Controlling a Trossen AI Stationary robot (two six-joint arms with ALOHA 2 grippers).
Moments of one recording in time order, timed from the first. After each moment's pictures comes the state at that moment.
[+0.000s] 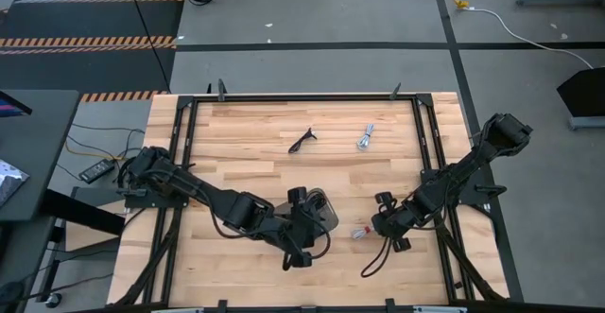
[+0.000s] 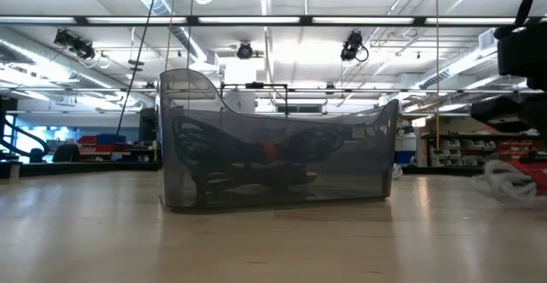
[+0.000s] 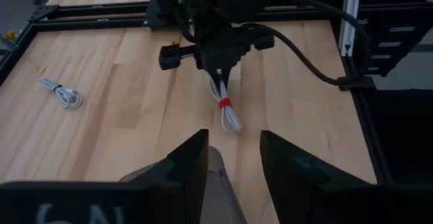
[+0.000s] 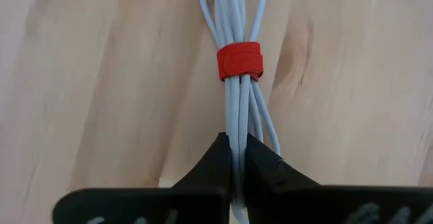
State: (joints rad) left arm -0.46 1.85 1.74 -0.58 -0.48 -0.28; right arm 0.63 1.37 0.53 -0.33 0.15 0.39
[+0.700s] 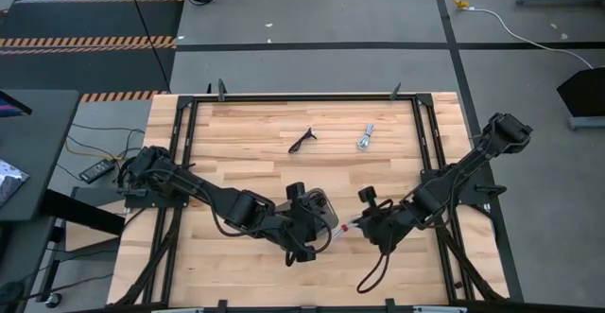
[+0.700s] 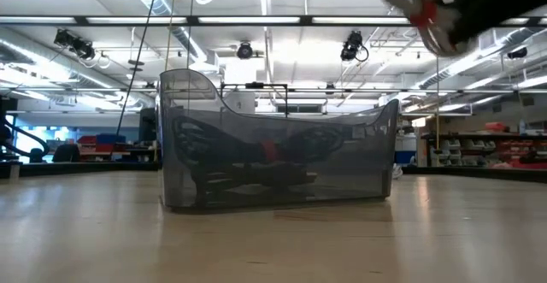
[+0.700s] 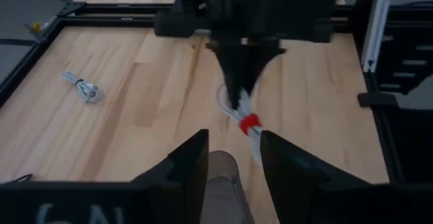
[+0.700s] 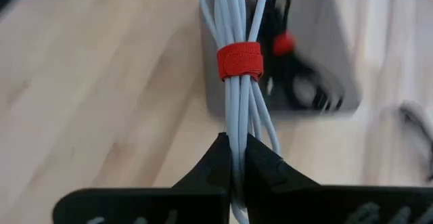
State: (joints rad) left arm -0.45 1.85 1.74 -0.58 -0.55 -0.33; right arm 0.63 1.37 0.91 -0.48 0.41 0.04
